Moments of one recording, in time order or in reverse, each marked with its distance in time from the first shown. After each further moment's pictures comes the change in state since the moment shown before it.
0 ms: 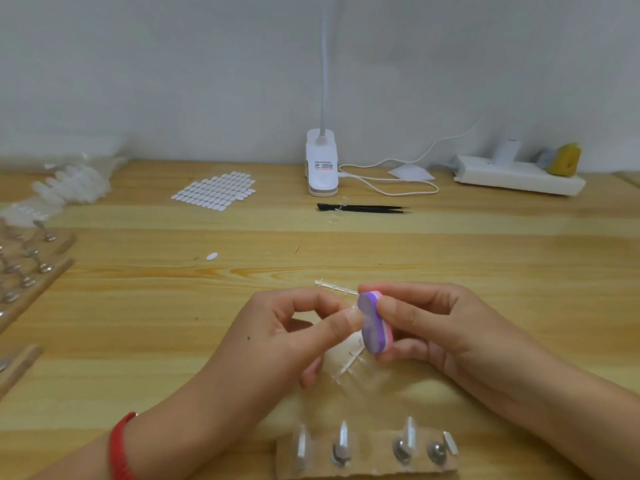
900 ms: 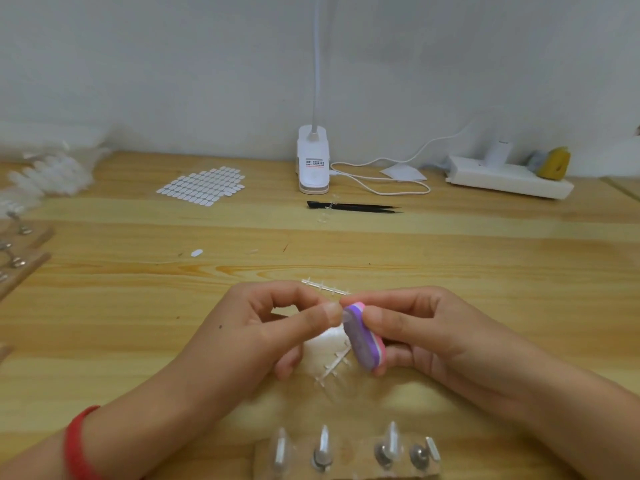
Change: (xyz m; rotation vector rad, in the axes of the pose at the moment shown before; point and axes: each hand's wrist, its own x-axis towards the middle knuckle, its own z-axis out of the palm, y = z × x) left_hand 0.005 0.002 -0.005 -0.007 -0.032 -0.021; right_hand 0.005 -0.002 -0.008 -0.021 -0.131 0.061
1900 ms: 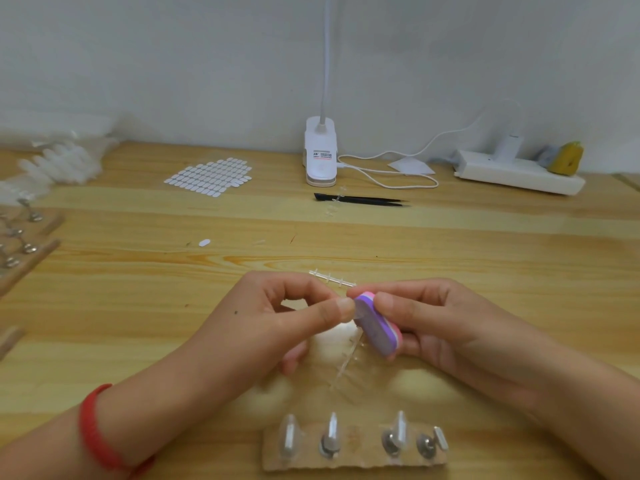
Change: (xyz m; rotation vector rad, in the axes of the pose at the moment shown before) left_hand 0.002 0.002 -0.001 0.062 -0.010 -0.042; right_hand 0.000 0.000 -0.003 -0.022 -0.016 0.027
